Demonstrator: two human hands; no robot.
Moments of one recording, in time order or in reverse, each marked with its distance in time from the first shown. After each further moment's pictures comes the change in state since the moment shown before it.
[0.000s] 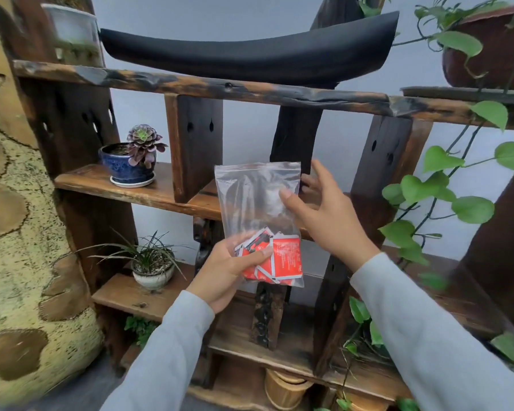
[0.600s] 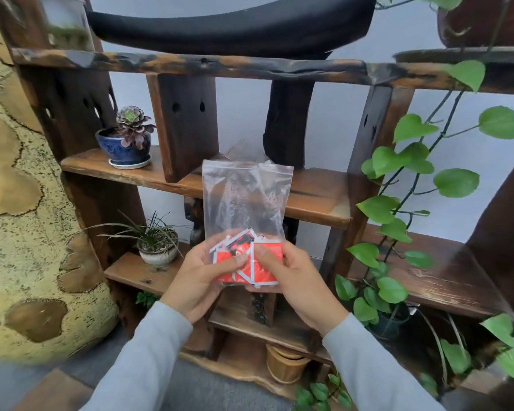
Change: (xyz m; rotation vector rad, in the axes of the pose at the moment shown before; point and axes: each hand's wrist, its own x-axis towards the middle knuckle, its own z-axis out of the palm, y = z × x) left_hand -0.043 -0.030 0.046 -0.207 0.085 0.055; right_hand -0.101 0.065 0.010 0.663 -0.336 0.271
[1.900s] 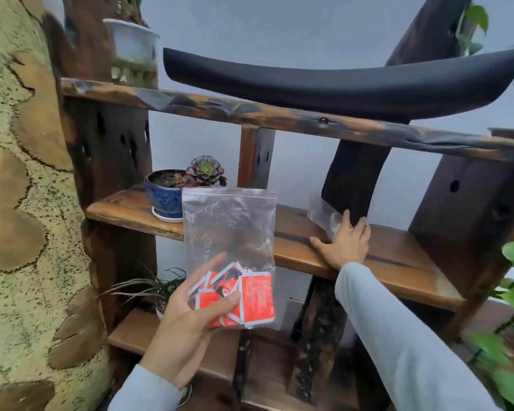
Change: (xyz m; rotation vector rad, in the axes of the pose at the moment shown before) left_hand 0.049 0.132 -0.221 0.025 0.157 -0.006; right_hand 0.324 0.023 0.029 -1.179 0.768 0.185
